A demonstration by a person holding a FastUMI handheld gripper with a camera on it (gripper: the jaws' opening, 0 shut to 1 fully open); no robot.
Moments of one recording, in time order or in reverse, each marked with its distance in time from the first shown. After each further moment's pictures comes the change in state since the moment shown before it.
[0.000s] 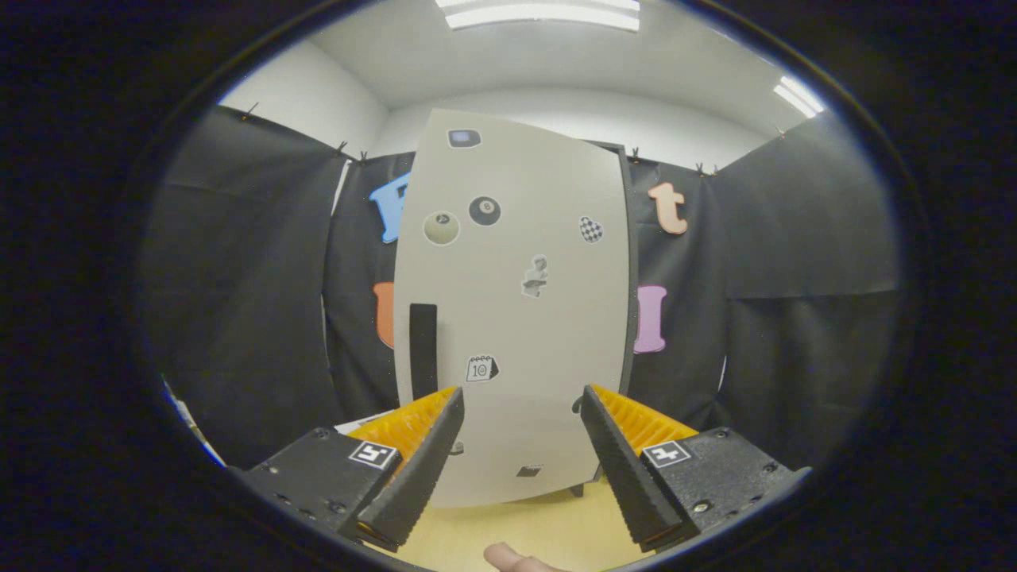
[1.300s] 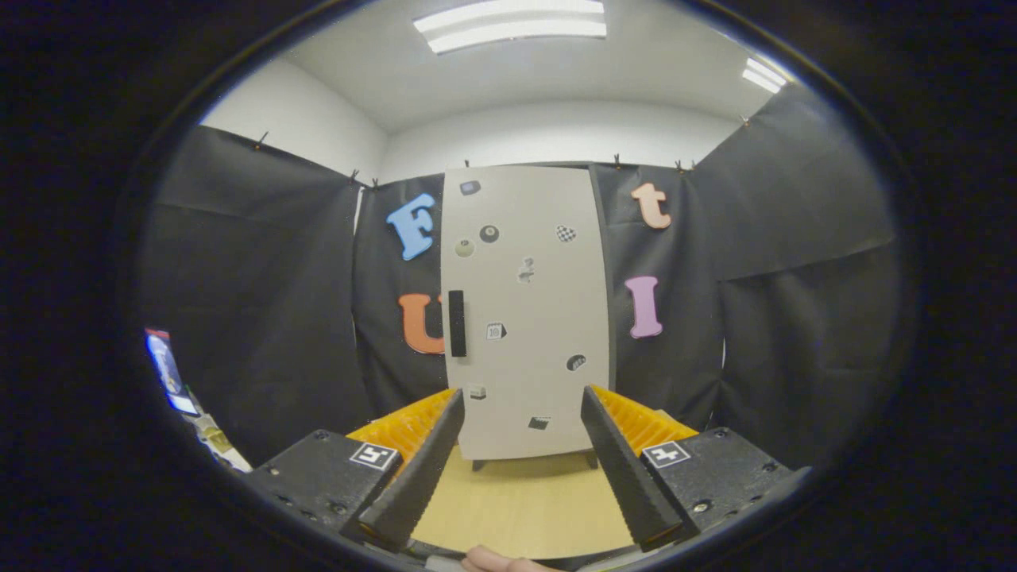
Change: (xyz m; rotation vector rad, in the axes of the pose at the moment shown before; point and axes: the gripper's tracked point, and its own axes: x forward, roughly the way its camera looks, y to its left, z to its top) arm -0.294 -0.065 -0.037 0.041 -0.045 0.053
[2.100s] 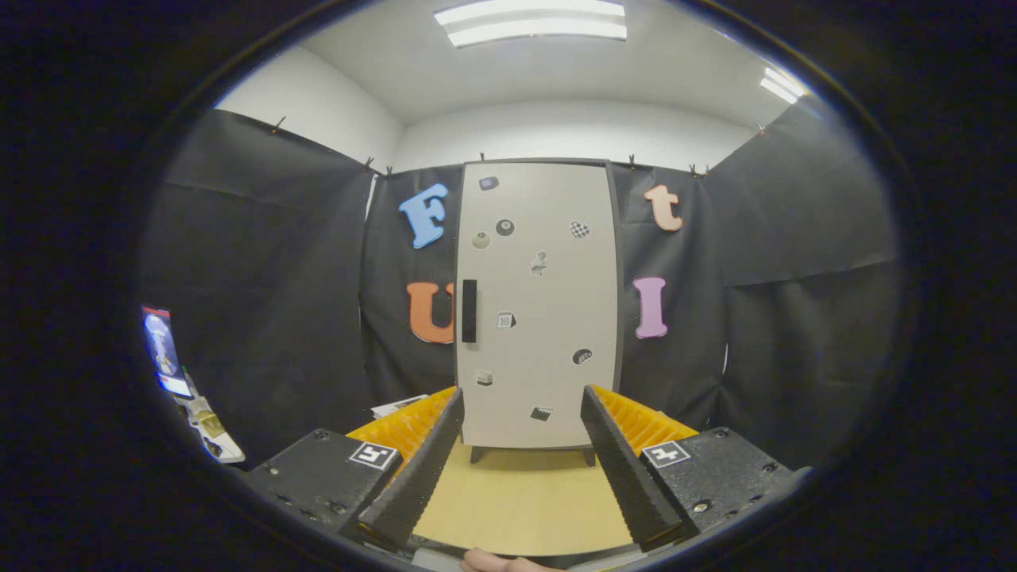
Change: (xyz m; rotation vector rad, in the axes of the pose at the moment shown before) arm 0.000 0.018 -0.010 -0.041 0.017 0.021
